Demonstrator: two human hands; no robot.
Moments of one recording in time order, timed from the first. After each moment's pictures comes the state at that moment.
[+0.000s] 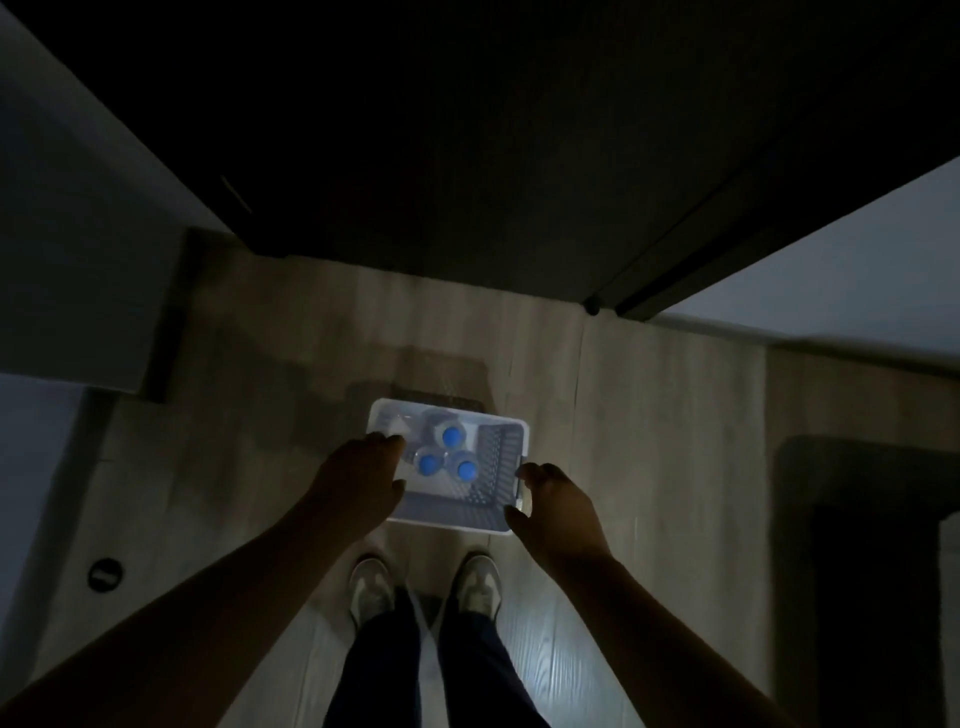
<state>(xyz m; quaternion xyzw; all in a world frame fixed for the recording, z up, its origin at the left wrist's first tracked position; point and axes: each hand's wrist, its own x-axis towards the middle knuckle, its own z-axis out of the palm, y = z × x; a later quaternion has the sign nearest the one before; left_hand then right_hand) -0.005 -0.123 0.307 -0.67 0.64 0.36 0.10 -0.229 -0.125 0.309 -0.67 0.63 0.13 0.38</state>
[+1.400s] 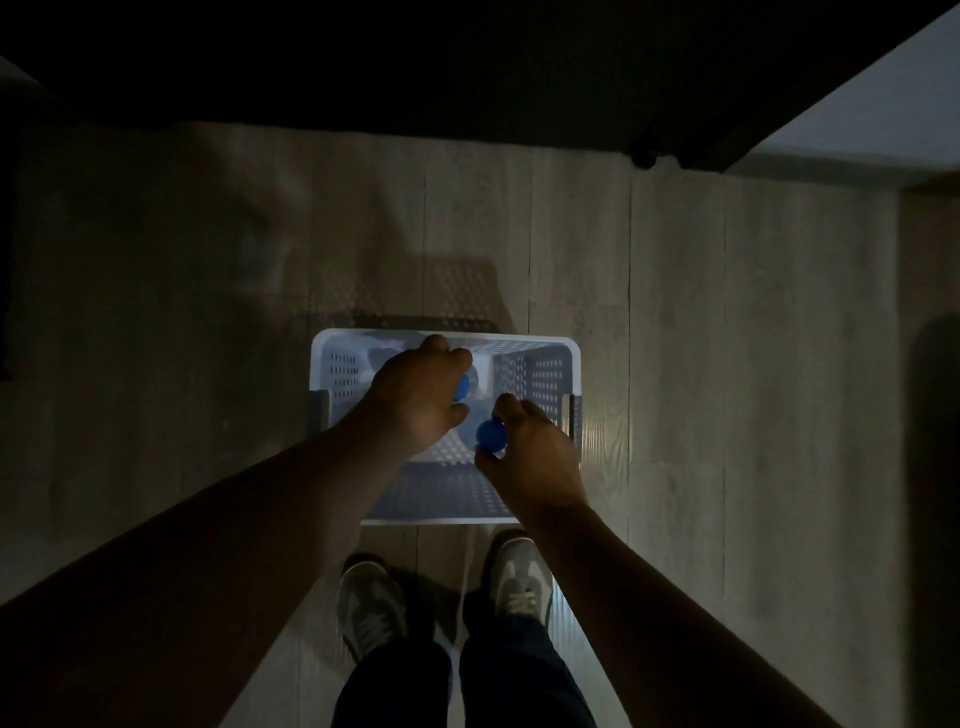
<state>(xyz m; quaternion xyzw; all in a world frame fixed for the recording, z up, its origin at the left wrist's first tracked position) -0.055 -0.176 0.061 -0.57 0.72 0.37 0.13 -0.197 -0.101 0.019 -0.66 0.67 0.03 0.33</state>
